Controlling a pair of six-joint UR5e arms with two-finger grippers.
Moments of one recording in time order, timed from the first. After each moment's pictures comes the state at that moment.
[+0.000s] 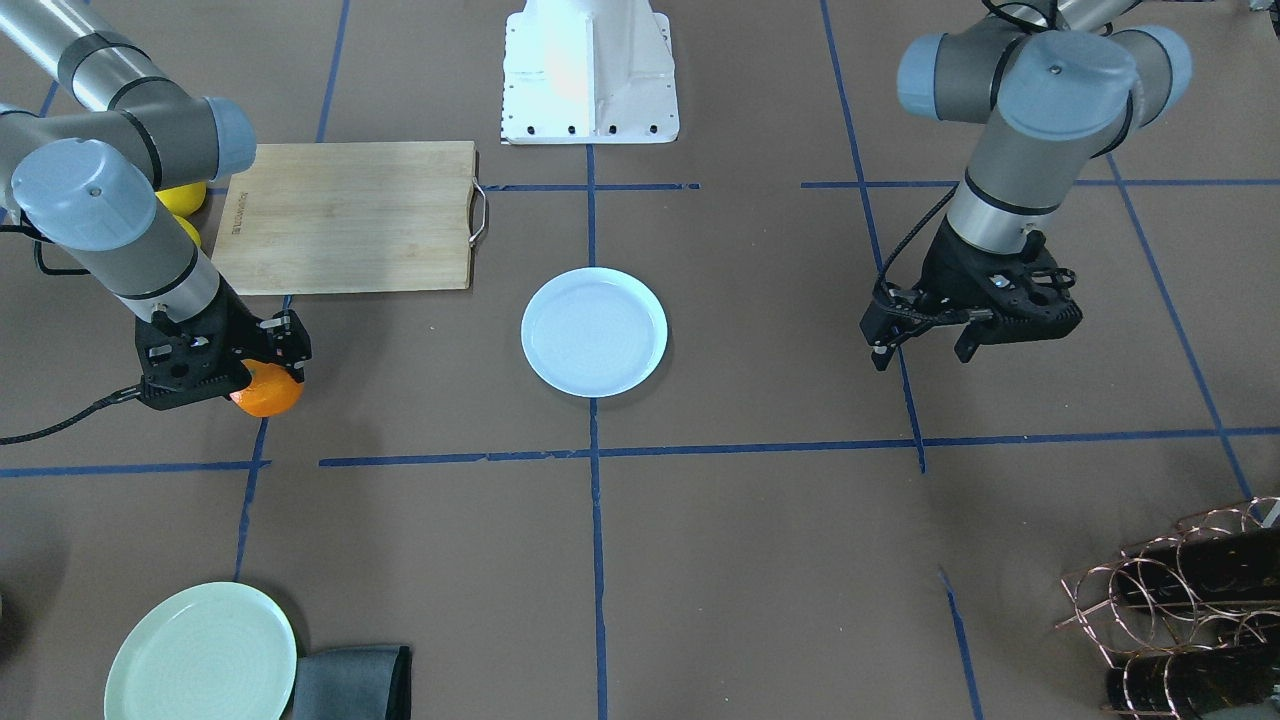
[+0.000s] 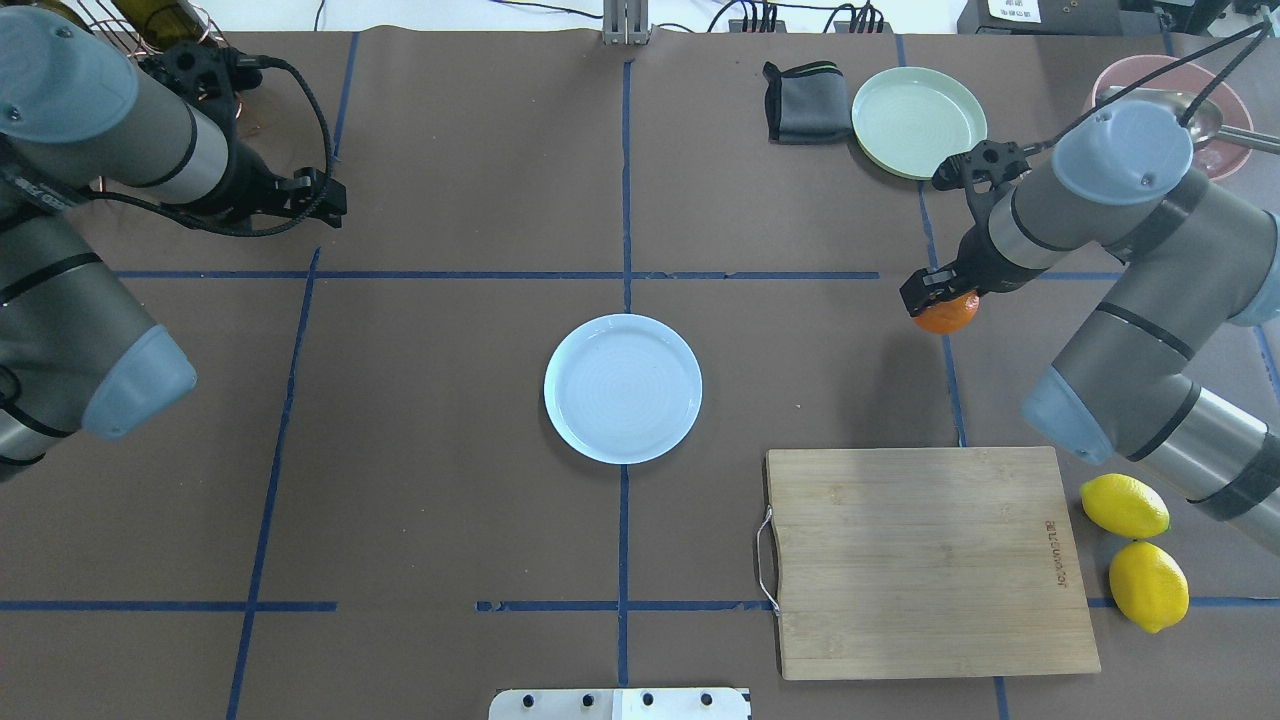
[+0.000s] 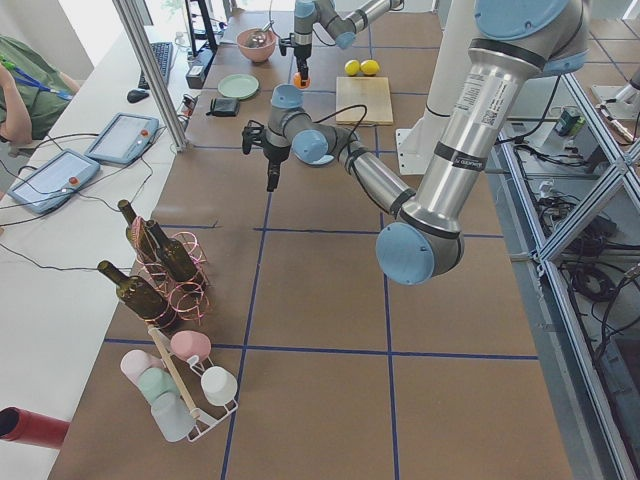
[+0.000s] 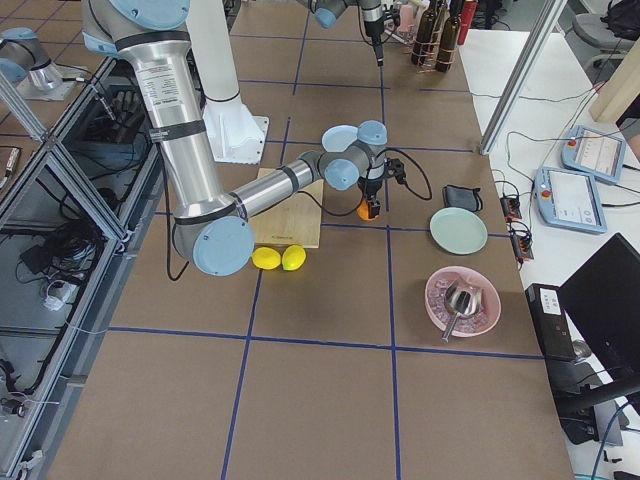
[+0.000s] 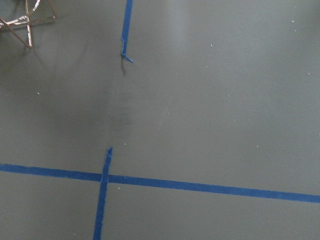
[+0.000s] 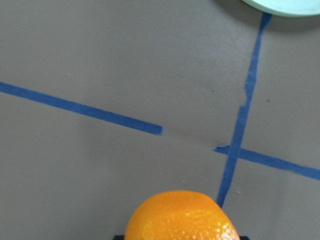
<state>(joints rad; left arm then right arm) -0.90 -1.96 -1.83 -1.69 -1.95 -1.01 0.84 -1.26 1.72 -1.34 2.06 0.69</state>
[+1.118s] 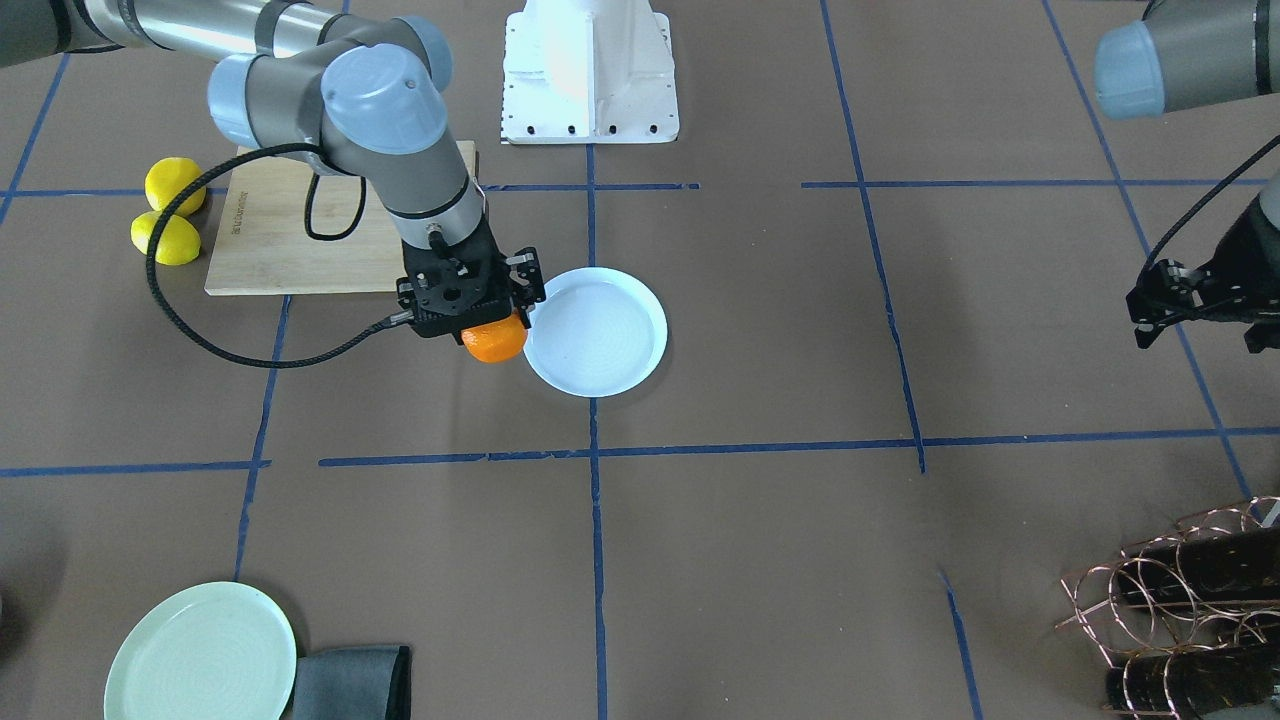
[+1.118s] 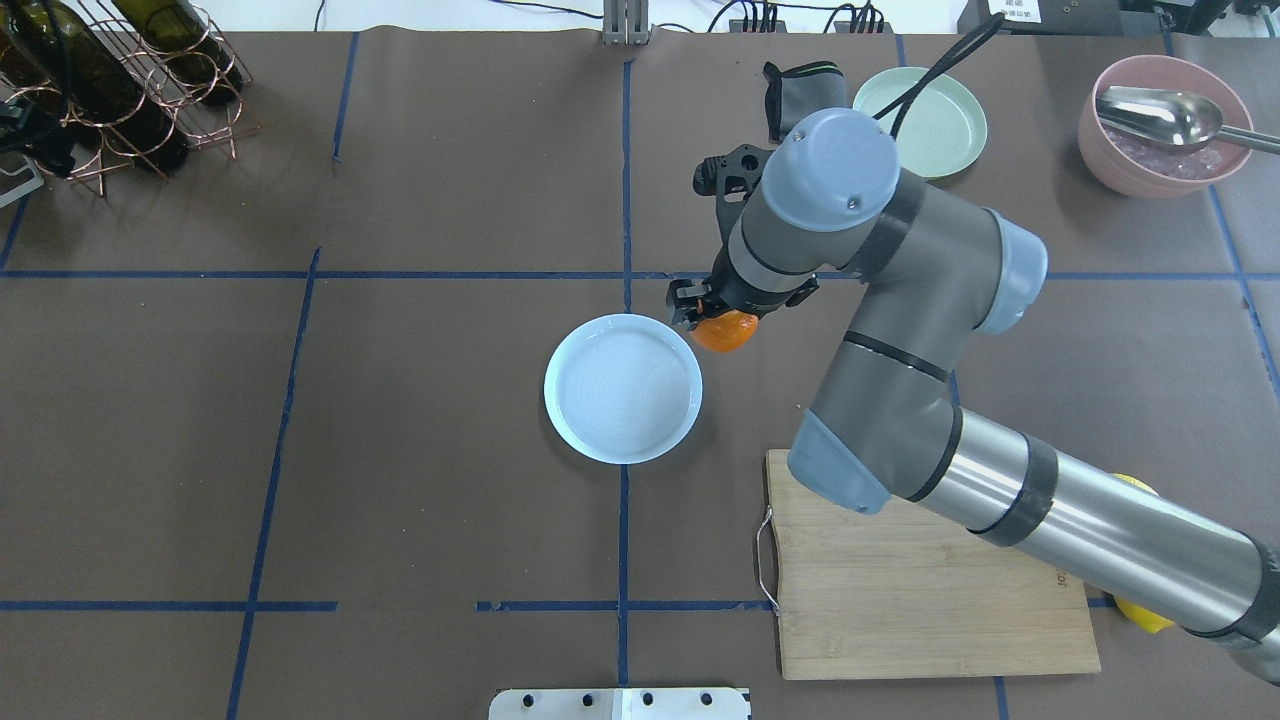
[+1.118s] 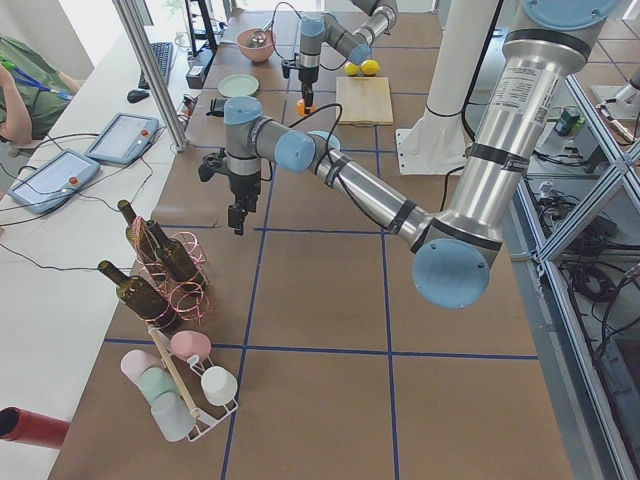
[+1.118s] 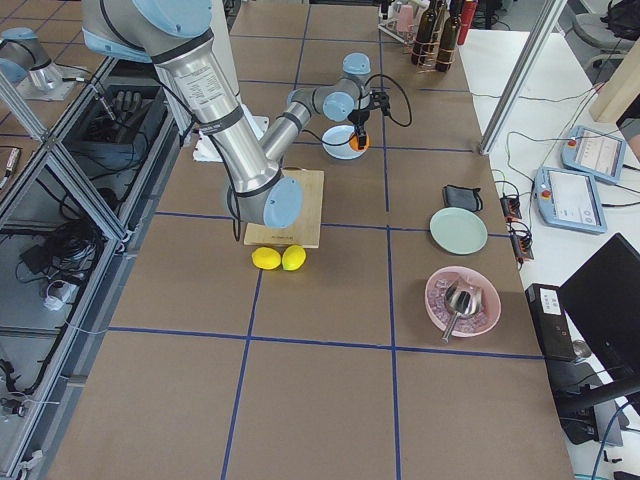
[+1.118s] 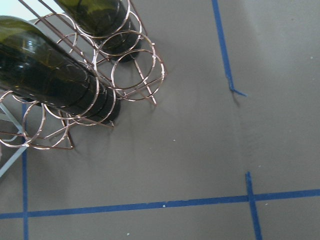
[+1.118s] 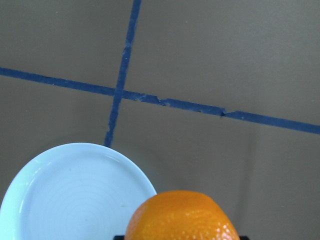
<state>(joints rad) -1.26 -1.84 -1.83 -1.39 -2.13 -0.24 0.61 -0.89 1.66 -1.51 1.91 0.99</state>
